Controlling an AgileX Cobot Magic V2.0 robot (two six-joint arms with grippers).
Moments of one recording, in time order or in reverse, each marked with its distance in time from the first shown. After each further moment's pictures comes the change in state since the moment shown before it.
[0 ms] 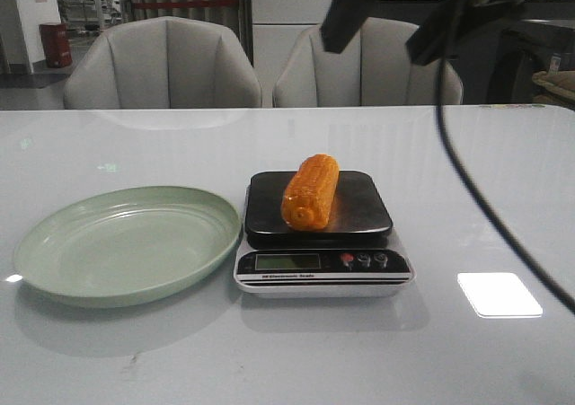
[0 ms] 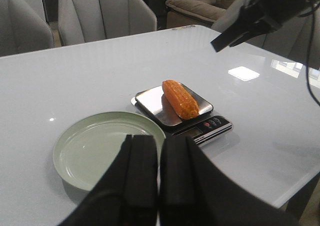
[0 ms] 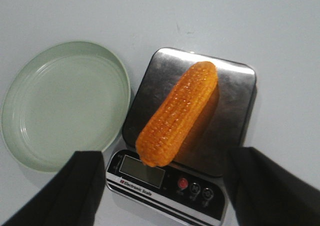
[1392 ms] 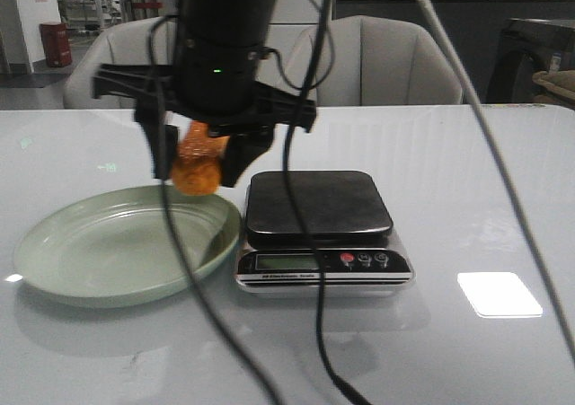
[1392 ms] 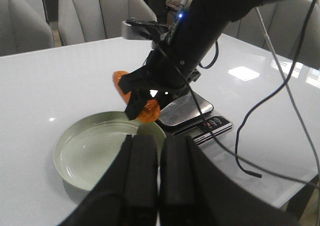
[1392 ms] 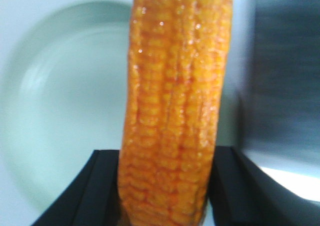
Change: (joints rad) left arm 0.000 0.000 0.000 0.002 0.000 0.000; right arm 0.273 0.610 -0.574 -0.181 0.216 0.540
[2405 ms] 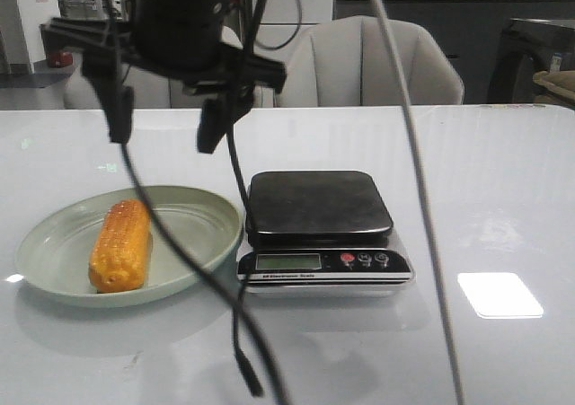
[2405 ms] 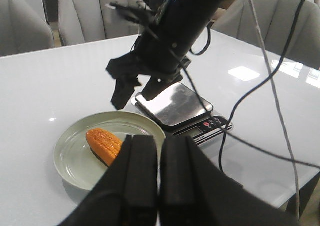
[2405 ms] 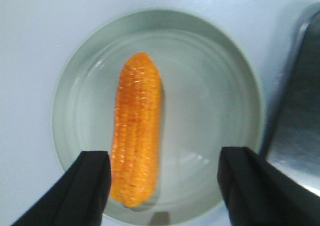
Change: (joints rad) left arm 0.000 0.000 0.000 0.000 0.000 0.000; right arm -0.023 0.001 -0.167 0.060 0.181 -0.132
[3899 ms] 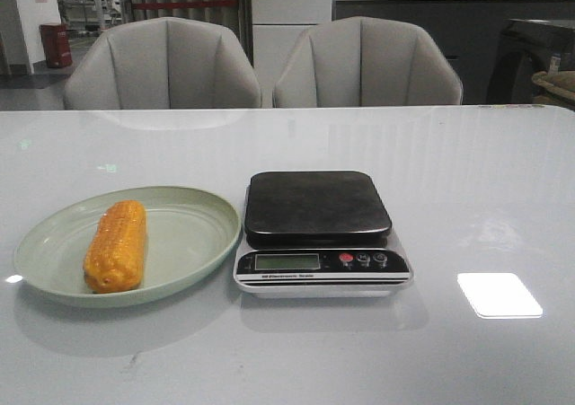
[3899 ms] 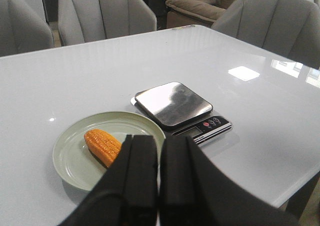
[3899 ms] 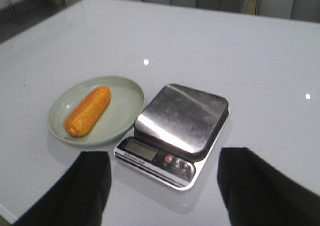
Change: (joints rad) left arm 0.000 0.000 0.000 0.000 0.000 0.000; right arm -0.200 -1.591 1.466 0.010 -0.673 -0.481
